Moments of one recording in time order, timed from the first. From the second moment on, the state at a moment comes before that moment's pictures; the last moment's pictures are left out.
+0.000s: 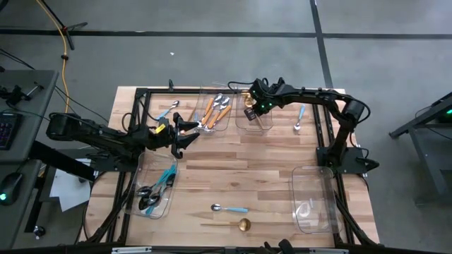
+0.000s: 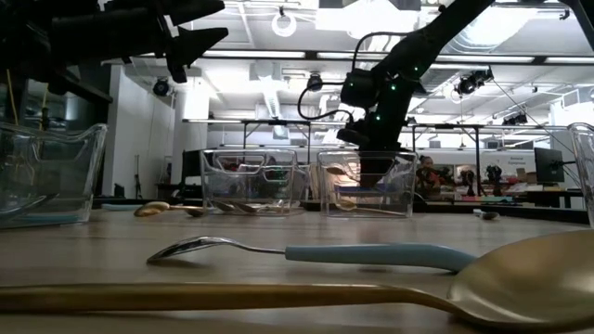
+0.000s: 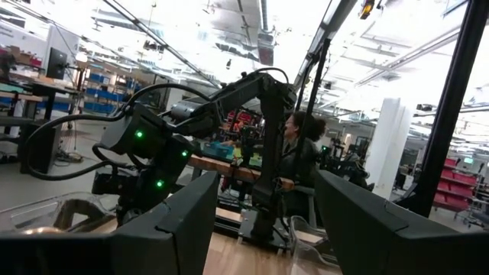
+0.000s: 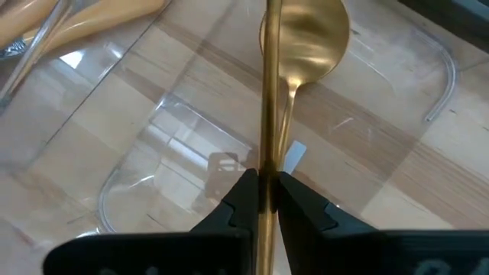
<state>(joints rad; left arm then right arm) 0.01 1.11 0.22 1.22 -0.17 -0.21 -0.58 1.80 1.21 -0.57 0.01 0.39</state>
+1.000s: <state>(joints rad) 0.01 1.11 0.22 1.21 -0.17 -0.21 -0.55 1.54 1.17 -0.55 0.02 0.16</state>
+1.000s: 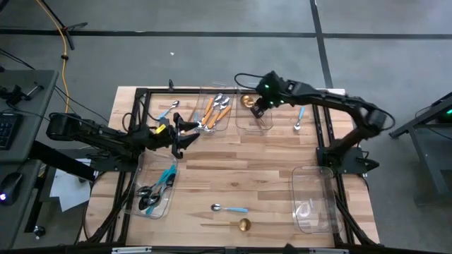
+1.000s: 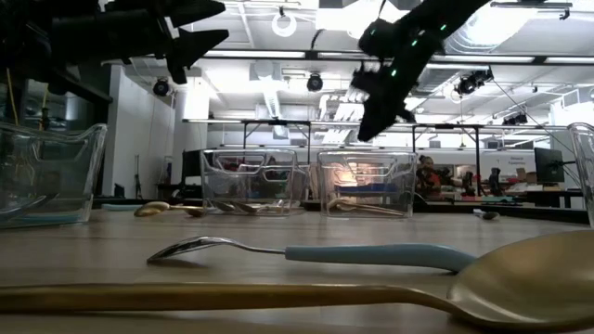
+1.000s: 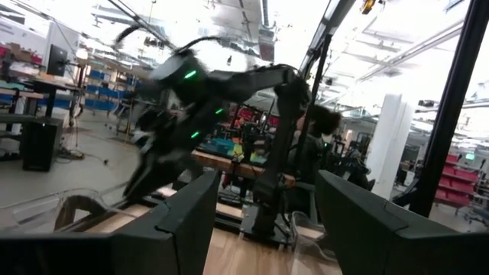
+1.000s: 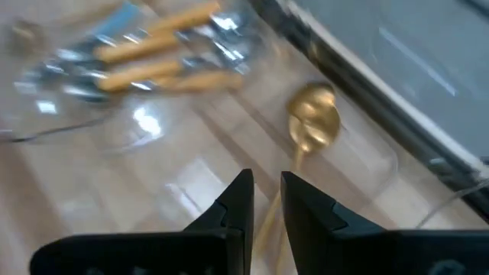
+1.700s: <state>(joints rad) 0.01 1.11 0.22 1.18 -0.13 -0.18 -0.11 1.00 0.36 0.73 -0.09 0.13</state>
